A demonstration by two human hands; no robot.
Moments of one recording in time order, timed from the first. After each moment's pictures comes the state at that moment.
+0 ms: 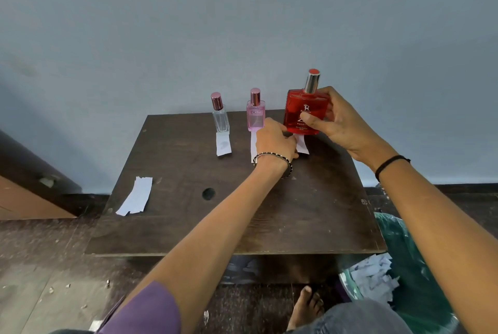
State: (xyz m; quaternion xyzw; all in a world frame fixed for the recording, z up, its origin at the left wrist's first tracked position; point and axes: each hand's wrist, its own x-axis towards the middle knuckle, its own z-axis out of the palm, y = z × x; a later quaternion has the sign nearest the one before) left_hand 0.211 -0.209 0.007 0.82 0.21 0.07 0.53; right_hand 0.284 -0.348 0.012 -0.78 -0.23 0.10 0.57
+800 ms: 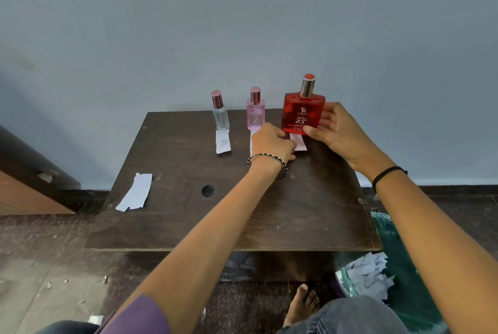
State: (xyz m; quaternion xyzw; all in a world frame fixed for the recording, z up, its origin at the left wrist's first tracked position) left_hand 0.207 -0.205 0.003 0.79 0.25 0.05 0.55; right_hand 0.275 -0.353 -0.004 -0.80 -0.15 0.11 0.57
